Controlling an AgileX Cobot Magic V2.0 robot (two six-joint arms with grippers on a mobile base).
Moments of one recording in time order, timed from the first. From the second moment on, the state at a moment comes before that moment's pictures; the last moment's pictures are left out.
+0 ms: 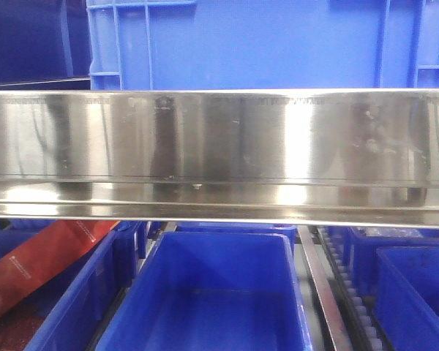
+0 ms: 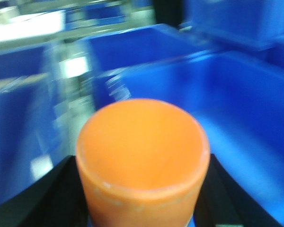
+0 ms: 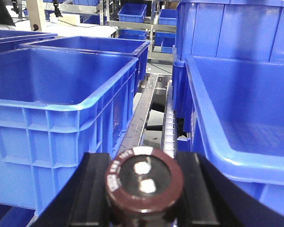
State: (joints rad) left arm -0.50 1.24 -1.52 0.01 0.62 0.08; right arm 0.07 0.38 -0.76 0.12 0.59 -0.11
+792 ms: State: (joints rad) left arm -0.65 1.90 -1.94 0.01 0.63 0.08; right arm 0.07 0.38 -0.76 0.16 0.59 -0.11
